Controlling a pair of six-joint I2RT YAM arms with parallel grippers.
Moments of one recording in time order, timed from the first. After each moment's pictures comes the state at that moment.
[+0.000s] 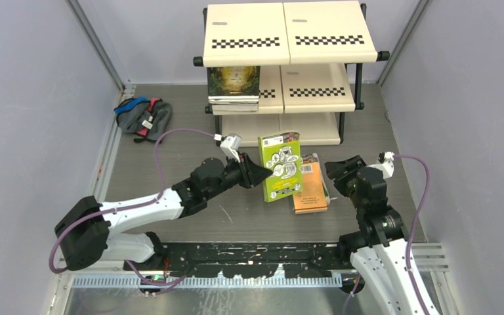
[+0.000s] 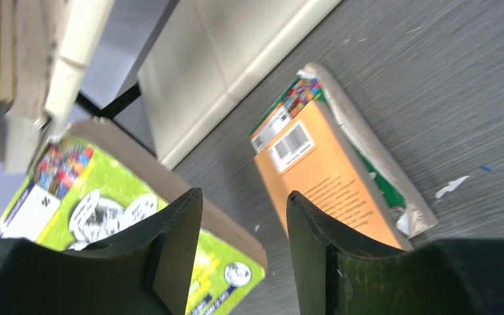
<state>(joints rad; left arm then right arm) -0.97 1.26 0.65 0.49 -0.02 -0.73 0.23 0.47 0.59 -0.59 0.21 1.00</state>
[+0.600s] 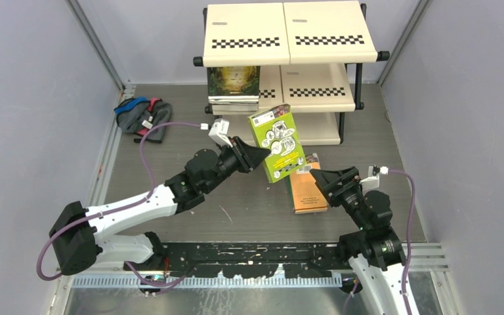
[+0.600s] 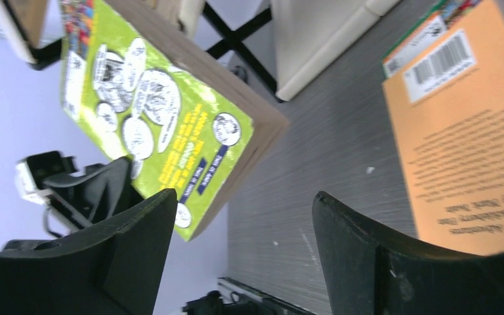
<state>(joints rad) -0.97 1.20 0.79 0.40 -0.19 -0.80 0.23 0.13 0.42 -0.49 -0.16 1.18</state>
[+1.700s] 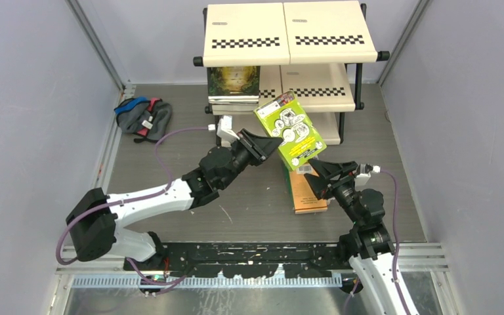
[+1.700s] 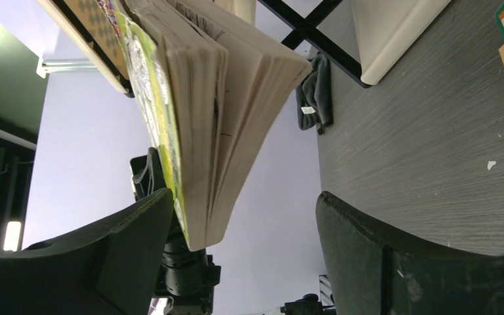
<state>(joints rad) -1.01 1.35 0.86 0.55 -0.30 -1.10 0.23 0.17 0.25 -0.10 -0.24 1.57</state>
